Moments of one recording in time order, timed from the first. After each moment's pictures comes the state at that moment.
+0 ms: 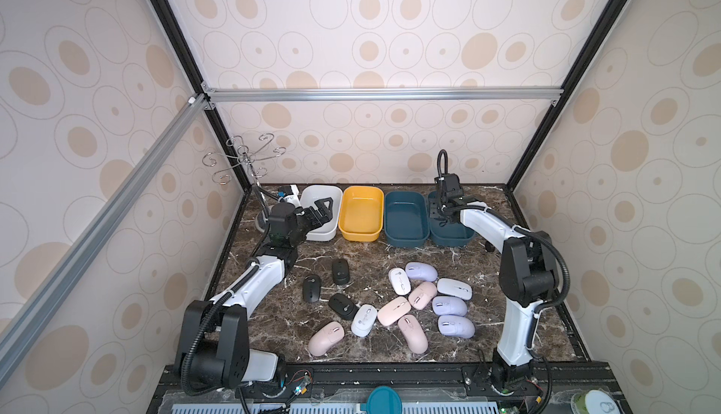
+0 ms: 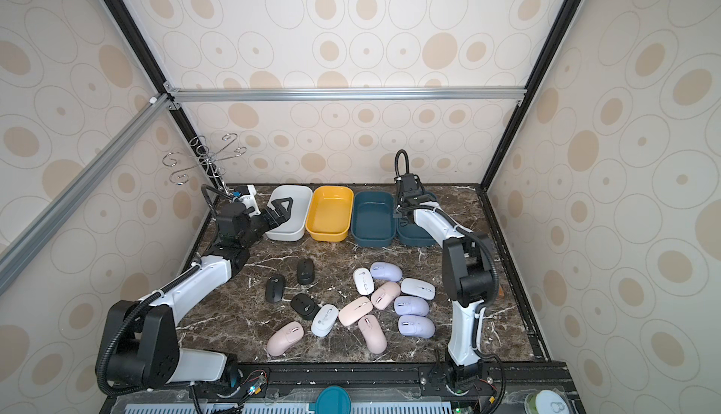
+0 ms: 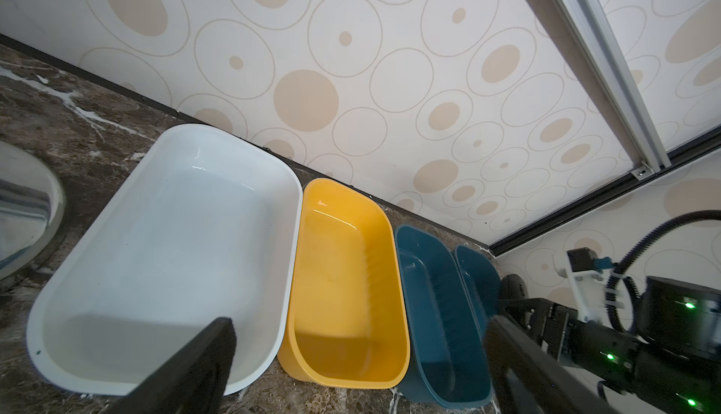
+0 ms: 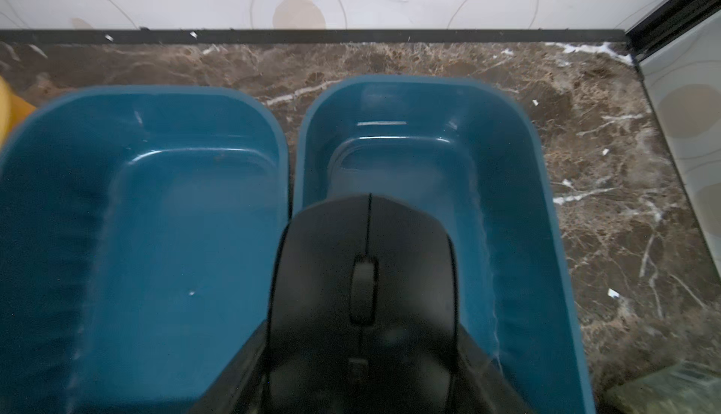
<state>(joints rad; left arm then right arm) -0.15 1.38 0.84 0.30 0.19 -0.62 0.25 2.01 1.60 -0.46 0.26 0.22</state>
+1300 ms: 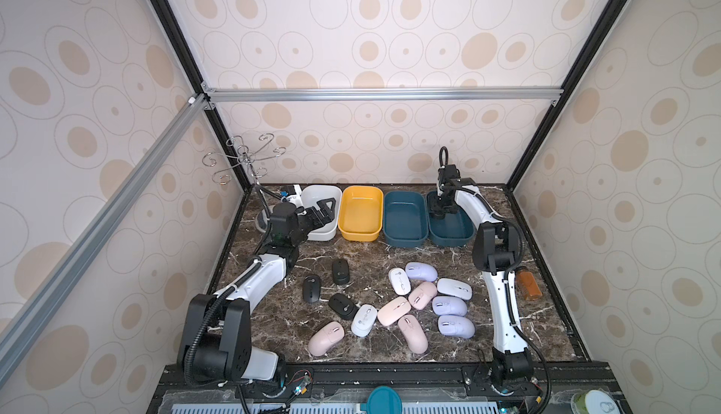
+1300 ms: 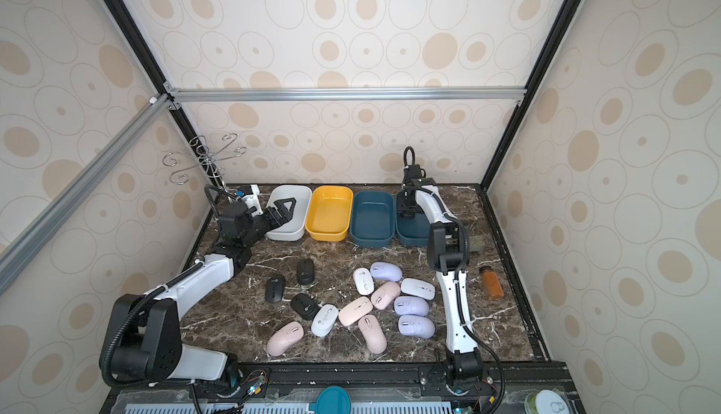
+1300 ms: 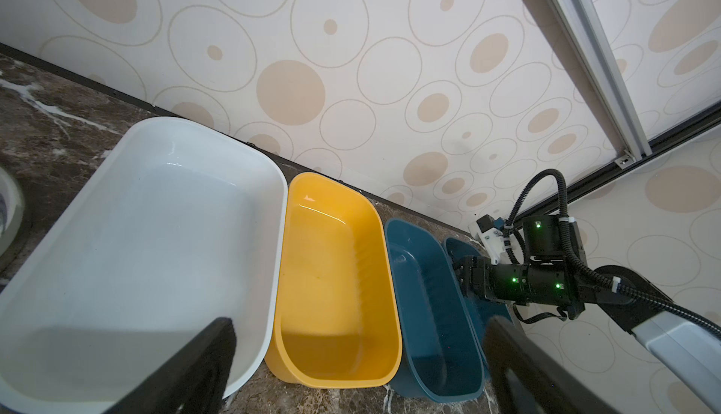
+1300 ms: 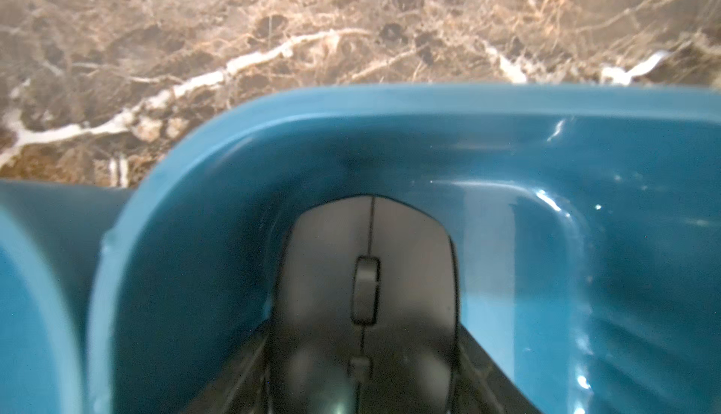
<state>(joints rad) -0.15 1.42 0.84 0.35 0.24 -0.62 0.14 2.55 2.34 -0.90 0.02 0.18</state>
